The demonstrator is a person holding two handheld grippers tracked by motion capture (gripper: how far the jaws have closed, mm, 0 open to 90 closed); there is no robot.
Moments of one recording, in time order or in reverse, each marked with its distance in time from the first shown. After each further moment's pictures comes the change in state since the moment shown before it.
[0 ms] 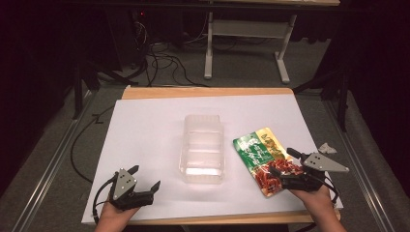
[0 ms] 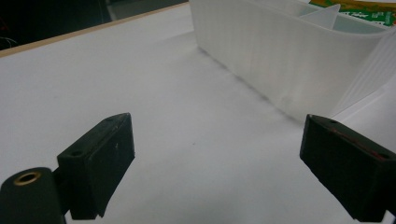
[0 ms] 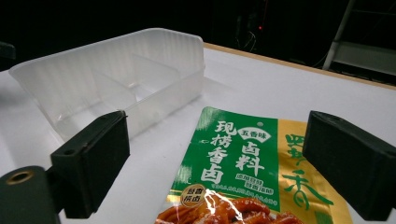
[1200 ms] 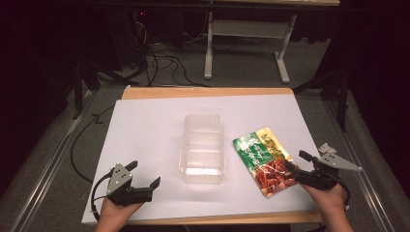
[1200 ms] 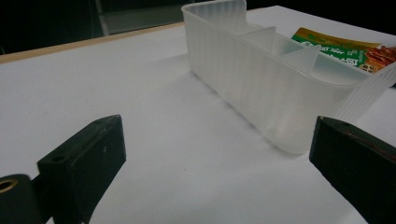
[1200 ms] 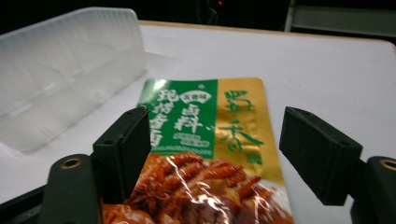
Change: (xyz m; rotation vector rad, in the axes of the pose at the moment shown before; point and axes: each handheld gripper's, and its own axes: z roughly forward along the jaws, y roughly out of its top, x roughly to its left) left arm 0.006 0.015 -0.003 -0.064 -0.052 -0.065; right arm -0.038 -0.022 -0.016 0.064 -0.140 0.135
